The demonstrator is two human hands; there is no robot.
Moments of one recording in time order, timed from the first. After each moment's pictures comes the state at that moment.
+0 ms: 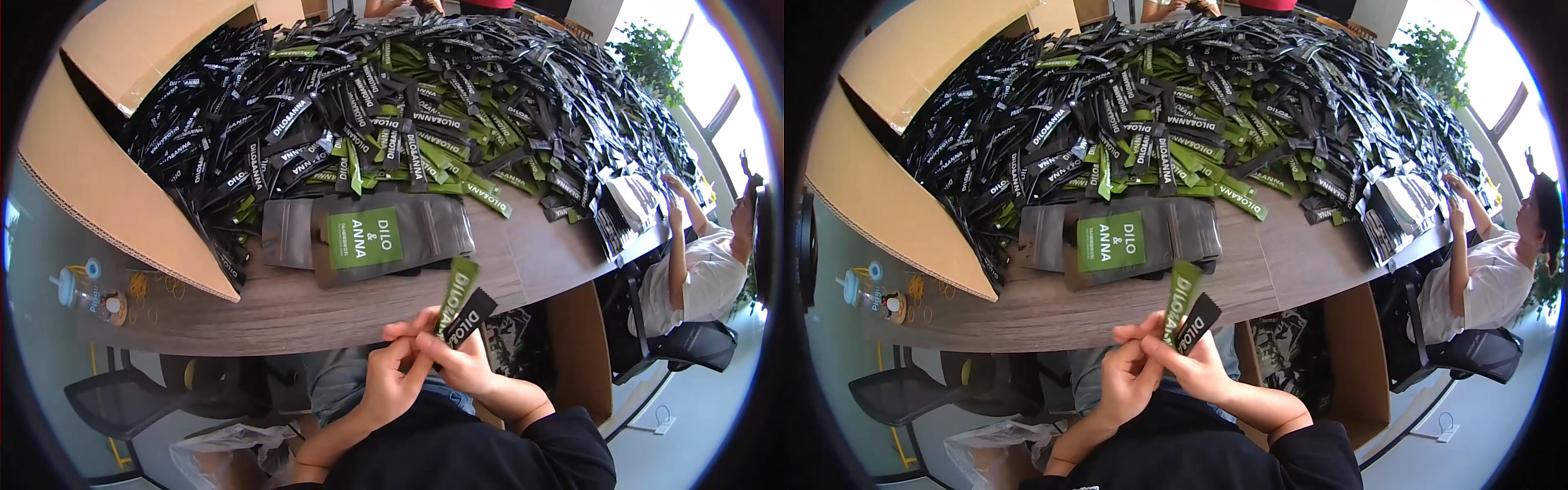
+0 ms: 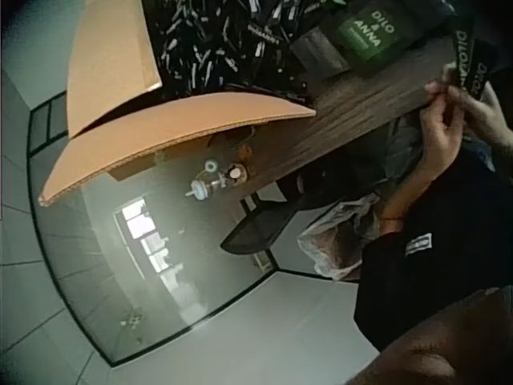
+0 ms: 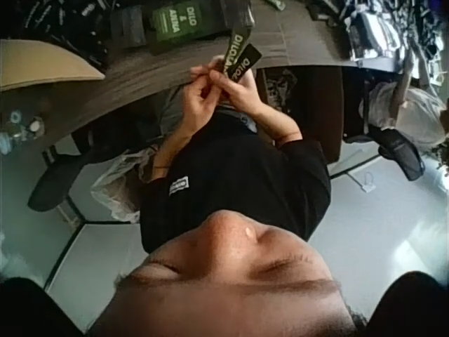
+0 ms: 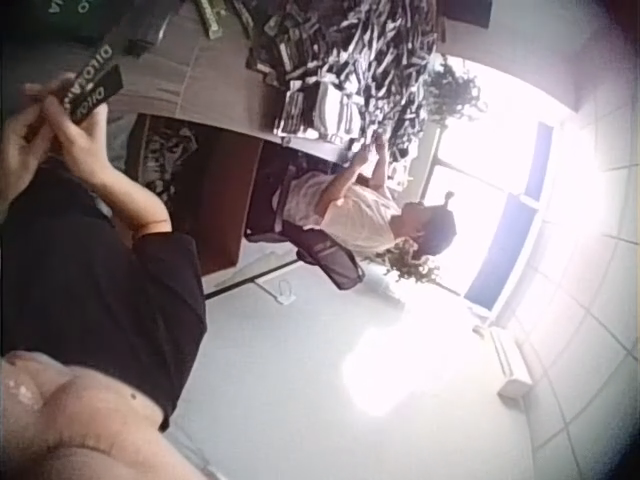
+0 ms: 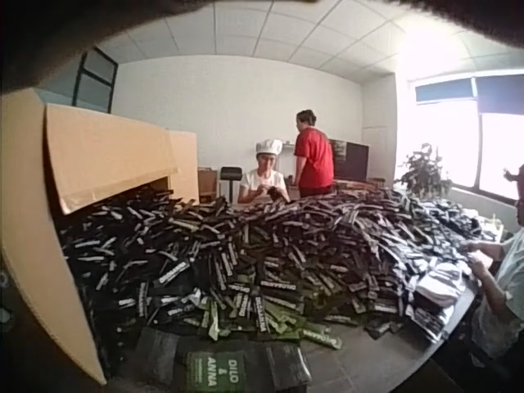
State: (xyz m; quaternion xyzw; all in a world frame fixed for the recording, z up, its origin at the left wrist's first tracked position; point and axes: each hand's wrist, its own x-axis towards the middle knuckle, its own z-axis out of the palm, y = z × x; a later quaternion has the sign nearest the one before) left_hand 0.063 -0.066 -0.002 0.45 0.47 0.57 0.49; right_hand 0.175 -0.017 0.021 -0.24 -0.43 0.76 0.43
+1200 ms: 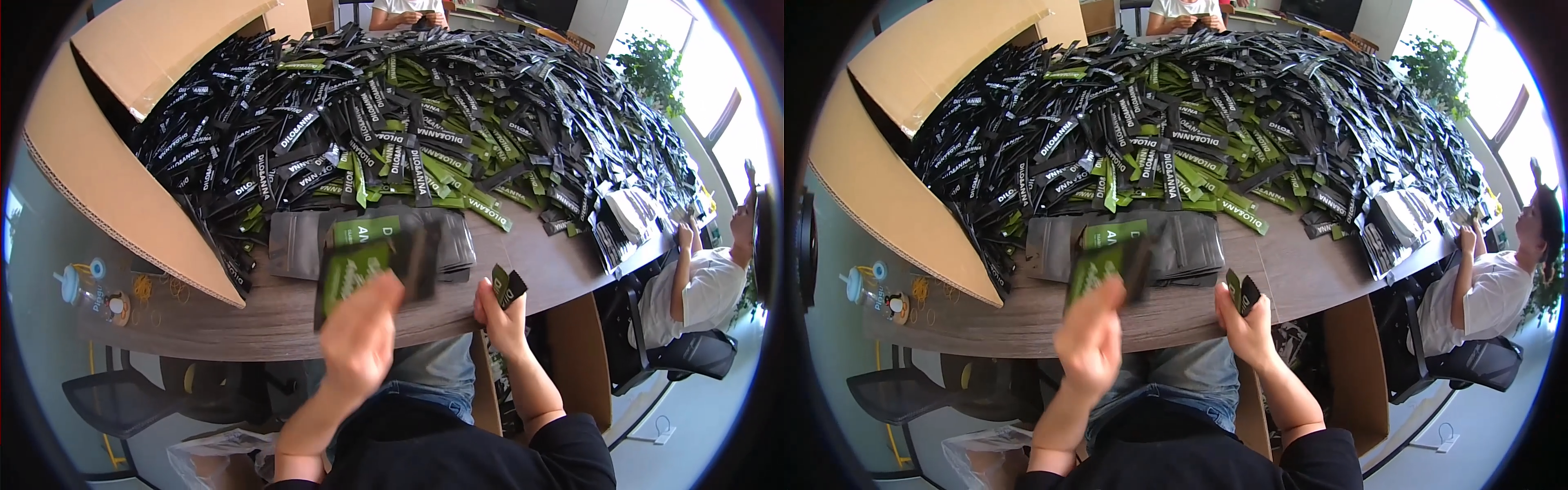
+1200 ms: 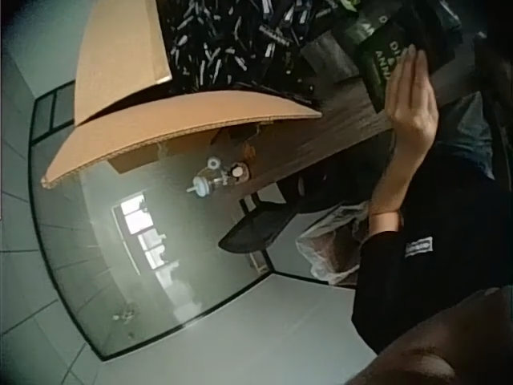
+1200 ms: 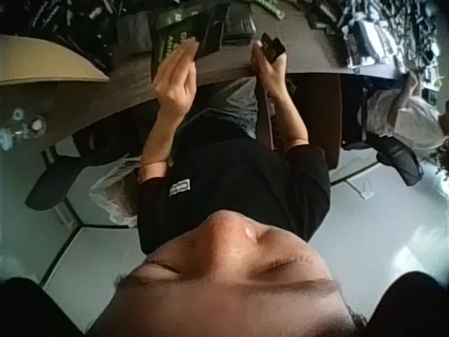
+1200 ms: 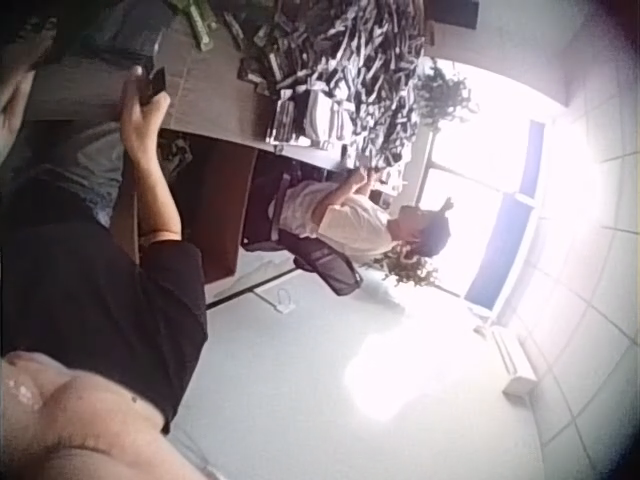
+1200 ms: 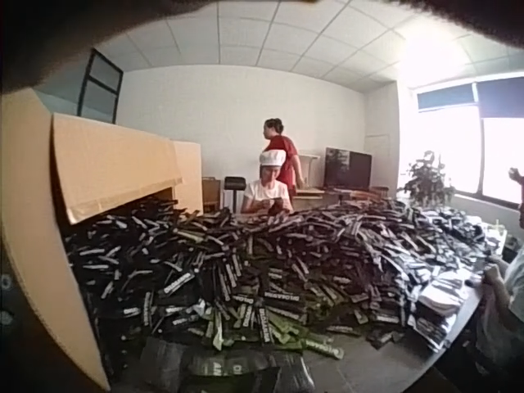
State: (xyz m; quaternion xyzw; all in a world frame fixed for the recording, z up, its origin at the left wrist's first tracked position) left_hand 0.021 -0.019 0.036 0.67 0.49 0.55 -0.08; right_hand 0.218 0.039 0.010 -0.46 -0.58 0.49 0.47
